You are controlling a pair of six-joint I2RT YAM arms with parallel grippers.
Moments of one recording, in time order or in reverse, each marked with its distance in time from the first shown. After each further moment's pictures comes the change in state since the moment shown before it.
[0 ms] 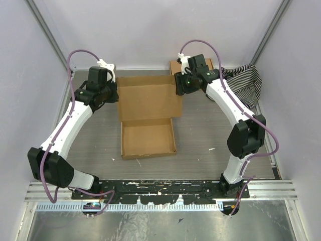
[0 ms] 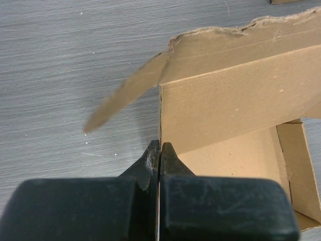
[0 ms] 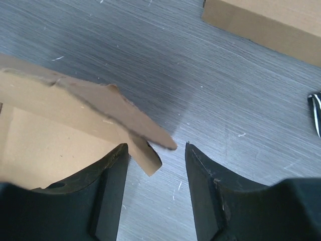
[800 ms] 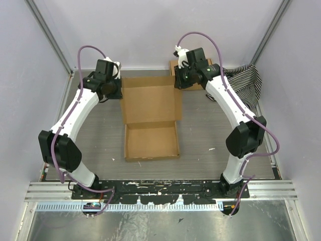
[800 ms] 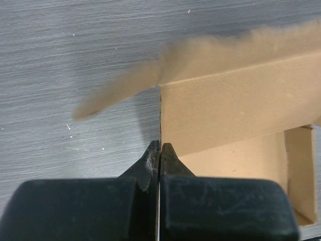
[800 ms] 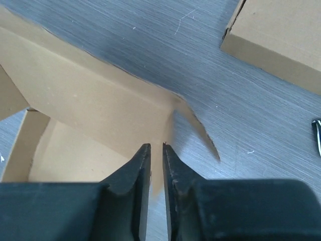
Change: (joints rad) left arm 0.005 0.198 0.182 -0.143 0.054 -0.040; right arm 0.030 -0.005 0.087 -0.006 -0.062 0.001
